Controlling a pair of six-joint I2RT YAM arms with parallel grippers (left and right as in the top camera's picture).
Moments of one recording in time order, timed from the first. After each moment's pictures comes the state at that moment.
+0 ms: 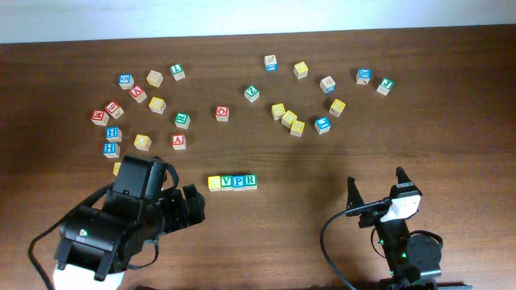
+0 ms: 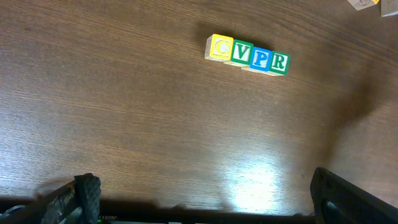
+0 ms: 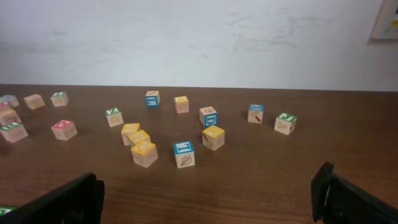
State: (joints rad) left arm -0.31 0.99 1.15 -1.35 0.02 -0.58; right arm 0.08 0.01 0.01 -0.07 -0.06 0.05
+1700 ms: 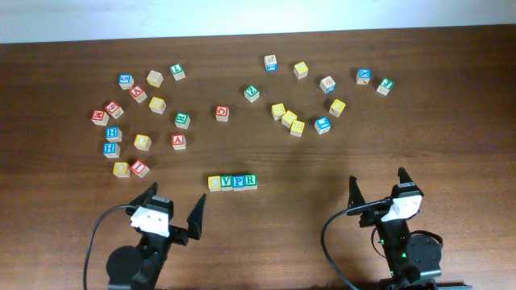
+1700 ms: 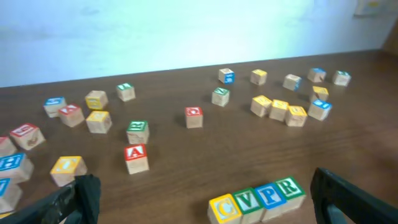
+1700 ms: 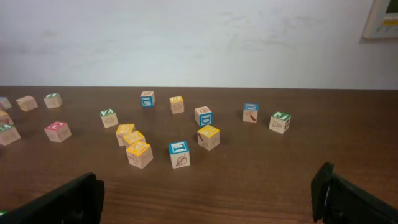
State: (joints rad) left arm -0.09 0.04 0.12 -0.24 0.20 0.00; right arm 0.08 0.01 0.01 -0.07 -0.04 0.06
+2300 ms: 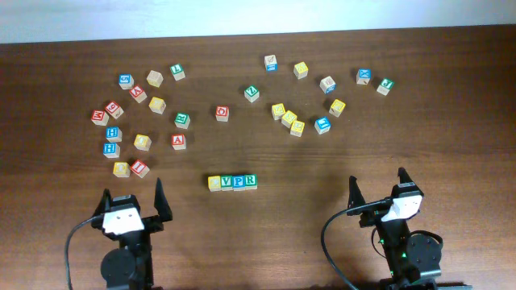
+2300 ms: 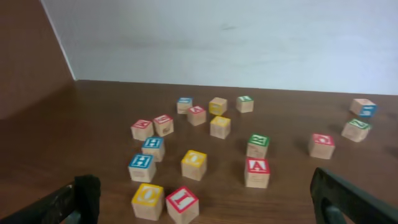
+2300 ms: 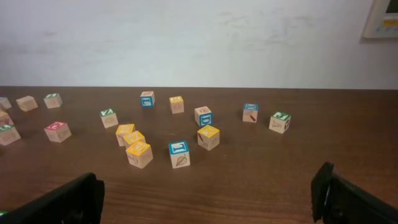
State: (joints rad) left arm 0.10 0.01 0.01 -0.07 -0.09 0.00; right arm 0.08 0.01 0.01 -0.07 -0.04 0.06
